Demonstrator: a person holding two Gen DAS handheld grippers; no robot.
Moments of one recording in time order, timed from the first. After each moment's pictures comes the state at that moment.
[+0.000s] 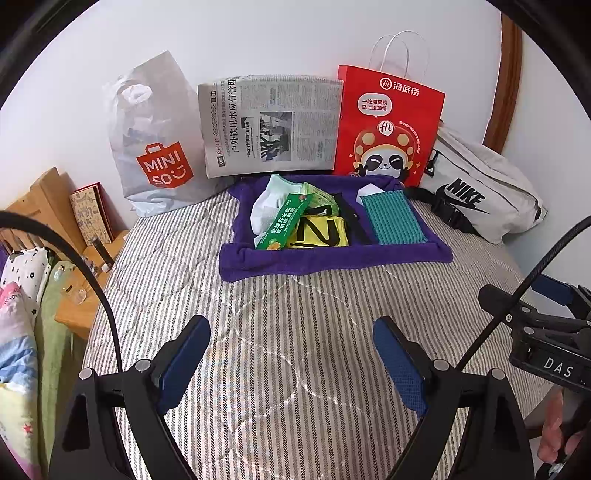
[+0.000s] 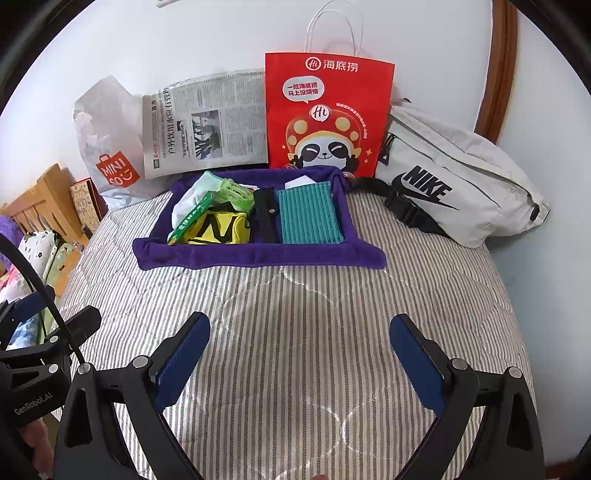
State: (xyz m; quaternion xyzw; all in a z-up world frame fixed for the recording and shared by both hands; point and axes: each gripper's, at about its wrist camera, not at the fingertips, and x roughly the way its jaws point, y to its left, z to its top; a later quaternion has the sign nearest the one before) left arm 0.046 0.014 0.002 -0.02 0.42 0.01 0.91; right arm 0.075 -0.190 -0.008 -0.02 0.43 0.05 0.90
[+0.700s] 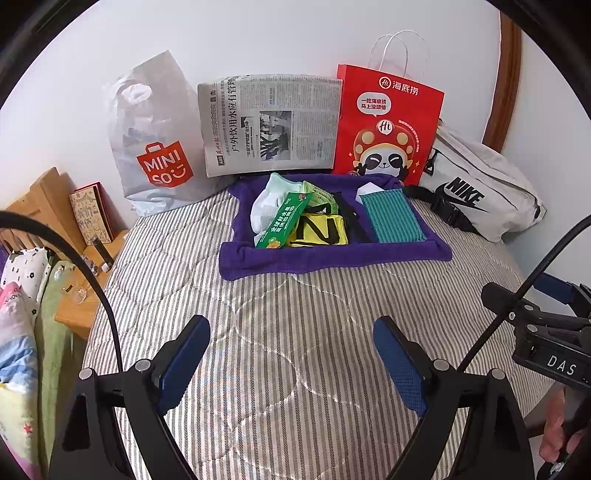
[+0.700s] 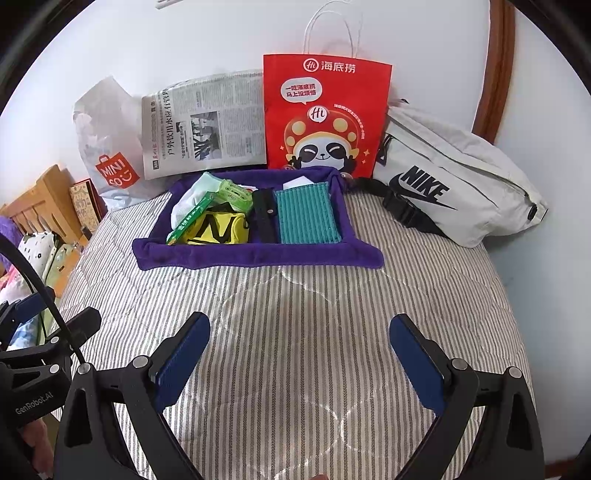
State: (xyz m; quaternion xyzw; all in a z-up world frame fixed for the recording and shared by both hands) left arm 0.044 0.013 0.001 -0.01 0.42 0.01 0.91; right arm 0.073 -0.193 -0.006 -0.02 0.43 0.04 0.90
